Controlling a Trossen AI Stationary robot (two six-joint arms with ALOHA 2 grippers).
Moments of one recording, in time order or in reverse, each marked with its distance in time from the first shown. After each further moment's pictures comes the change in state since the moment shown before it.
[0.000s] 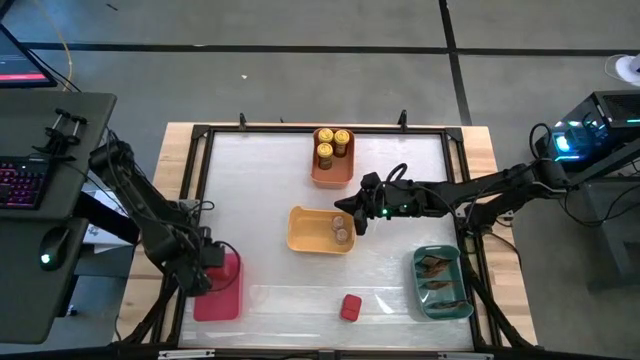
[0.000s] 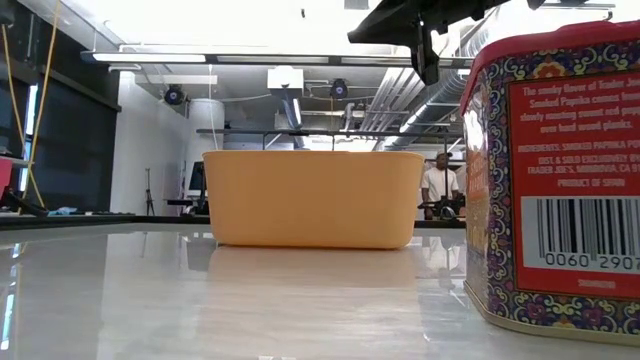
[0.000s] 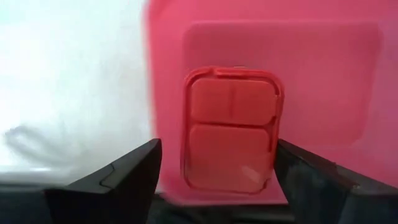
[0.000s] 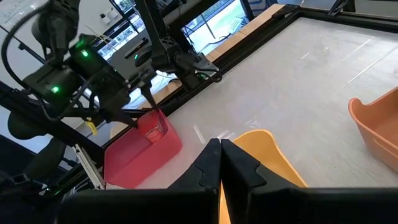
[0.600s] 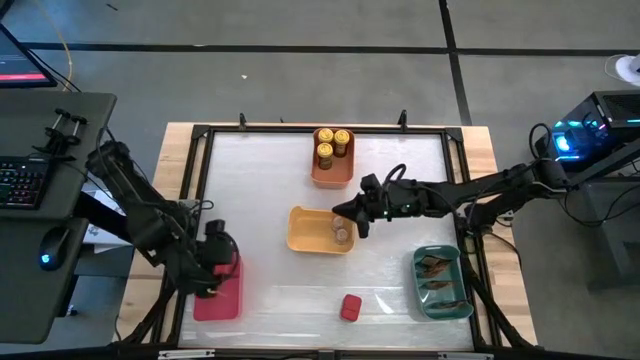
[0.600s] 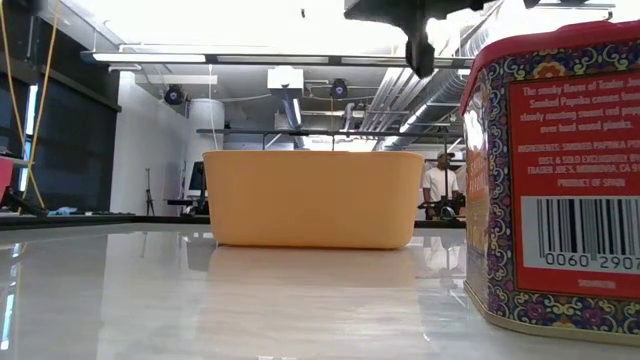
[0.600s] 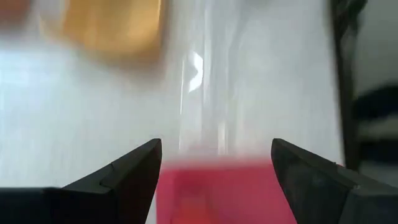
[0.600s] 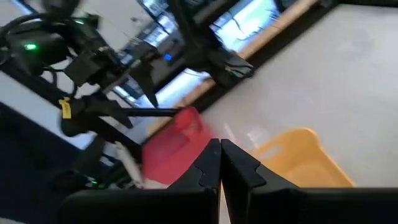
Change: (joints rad) left arm 0.079 -0.001 0.319 -0.001 -0.291 0.178; right arm 0.007 0.000 0.000 0.058 -0.097 0.053
